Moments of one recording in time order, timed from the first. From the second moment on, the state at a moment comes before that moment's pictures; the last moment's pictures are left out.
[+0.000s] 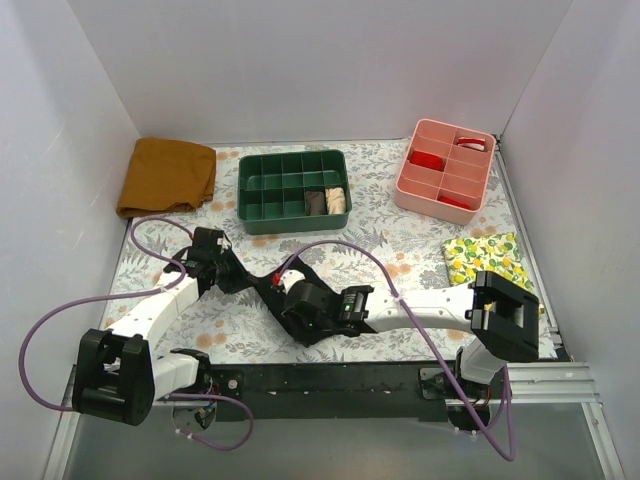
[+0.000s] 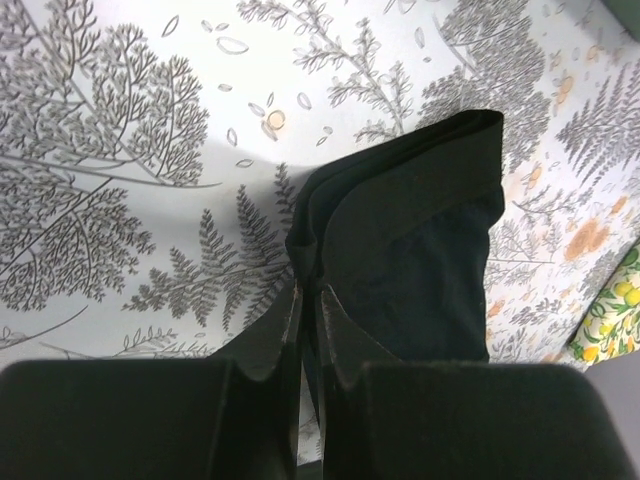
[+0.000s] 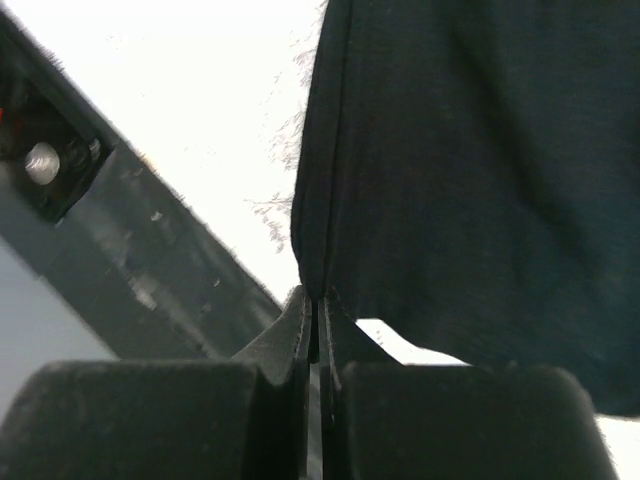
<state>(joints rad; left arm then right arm) -0.21 1.15 0.60 -0.41 0.20 -0.81 1.35 1.63 1.05 -0.34 0.08 0.56</state>
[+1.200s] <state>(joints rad) -0.46 1.45 0.95 -0.63 0.08 -0.87 1.14 1.39 0.65 0.02 -0.29 0.57</state>
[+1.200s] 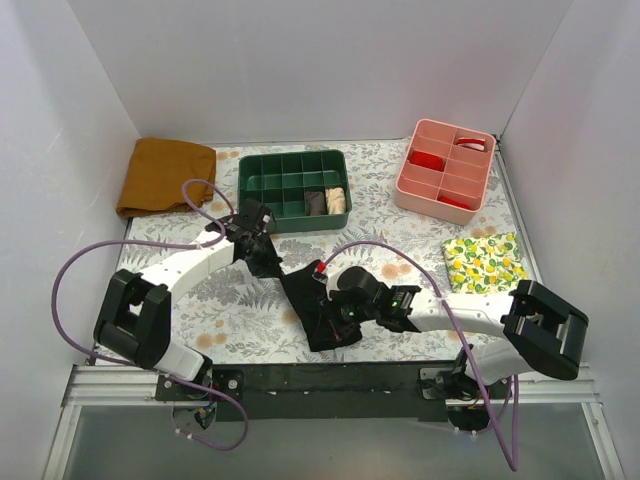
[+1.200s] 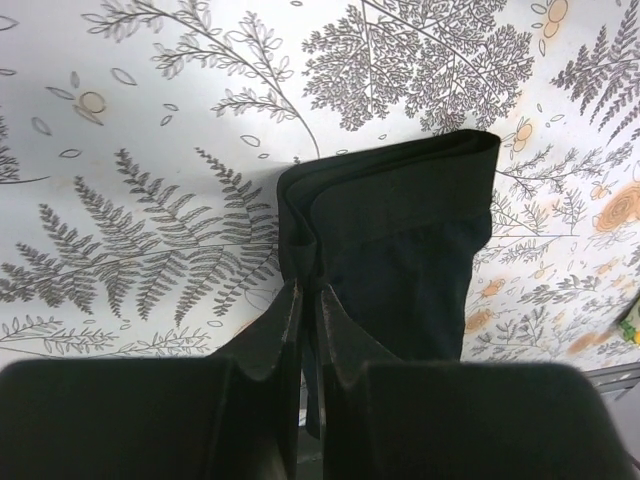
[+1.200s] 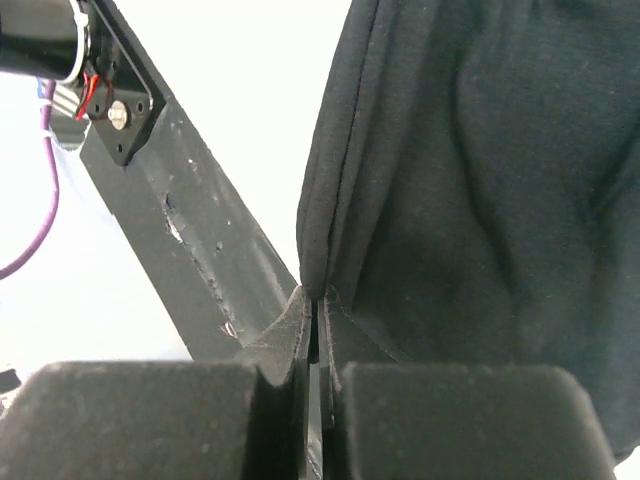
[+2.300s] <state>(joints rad) -0.34 1.34 0.90 -0.67 -0.02 -0.87 1.25 1.61 0.98 -0.12 -0.20 0.58</state>
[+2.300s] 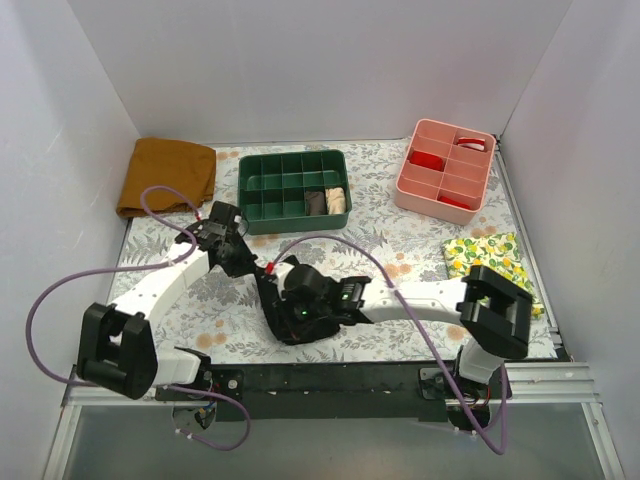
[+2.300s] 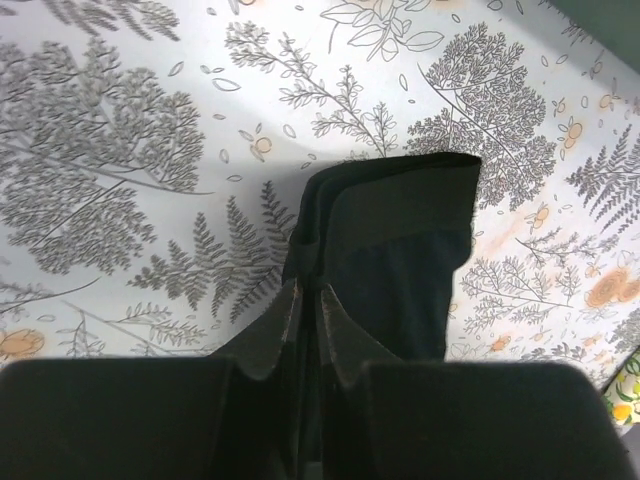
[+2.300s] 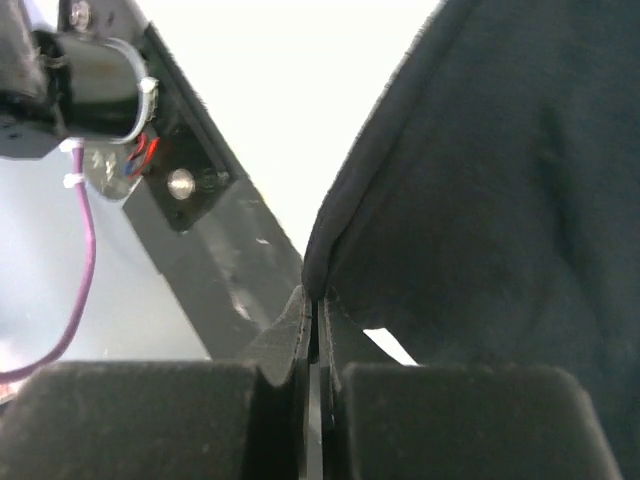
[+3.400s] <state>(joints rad) -0.51 1.56 1.08 -0.67 -0.01 -0.85 1.20 1.57 0.78 0.04 -0.27 0.71</state>
